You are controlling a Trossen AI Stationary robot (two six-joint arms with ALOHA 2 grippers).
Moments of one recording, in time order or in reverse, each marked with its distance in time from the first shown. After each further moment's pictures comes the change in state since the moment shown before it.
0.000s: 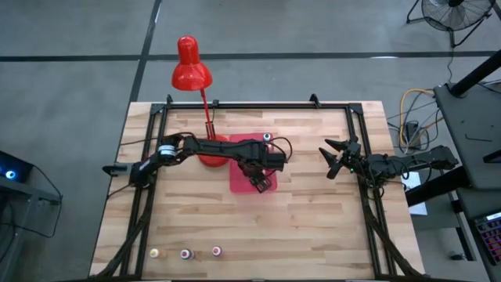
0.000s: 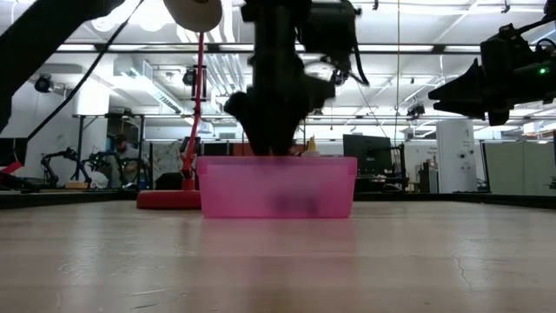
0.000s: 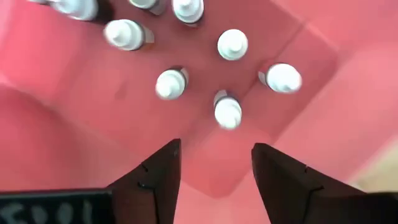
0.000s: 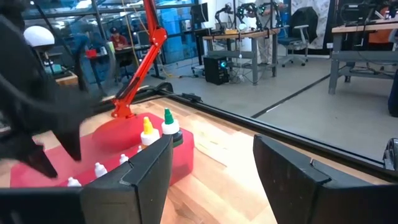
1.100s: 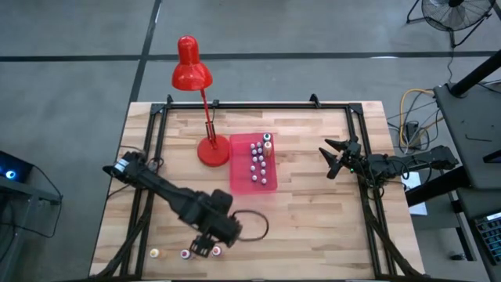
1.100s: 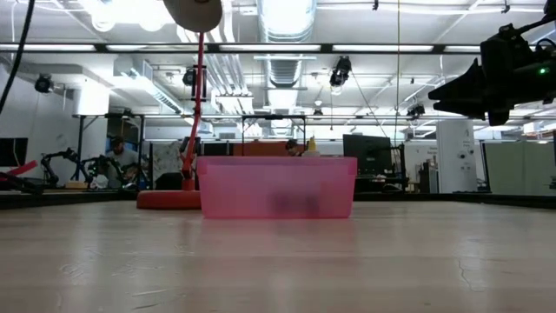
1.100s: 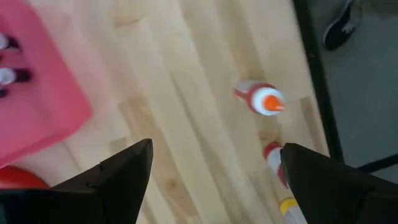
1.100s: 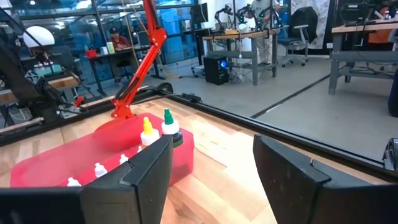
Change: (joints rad) left arm -0.536 -0.320 0.000 -0.187 0.079 0.447; right arm 0.000 -0.001 0.000 0.000 0.000 0.000
